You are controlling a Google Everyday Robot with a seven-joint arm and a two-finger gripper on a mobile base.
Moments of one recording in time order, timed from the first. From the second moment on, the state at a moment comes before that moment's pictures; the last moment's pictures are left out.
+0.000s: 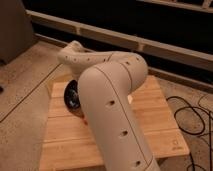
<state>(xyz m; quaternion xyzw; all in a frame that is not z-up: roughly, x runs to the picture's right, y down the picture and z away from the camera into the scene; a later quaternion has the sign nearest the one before) -0.128 -0.014 0.887 -0.22 0.17 0.47 0.84</state>
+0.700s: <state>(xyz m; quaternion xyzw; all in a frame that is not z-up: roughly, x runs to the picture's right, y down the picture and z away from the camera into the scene) -0.052 -0.006 0.899 -0.20 0.24 0.50 0.81</state>
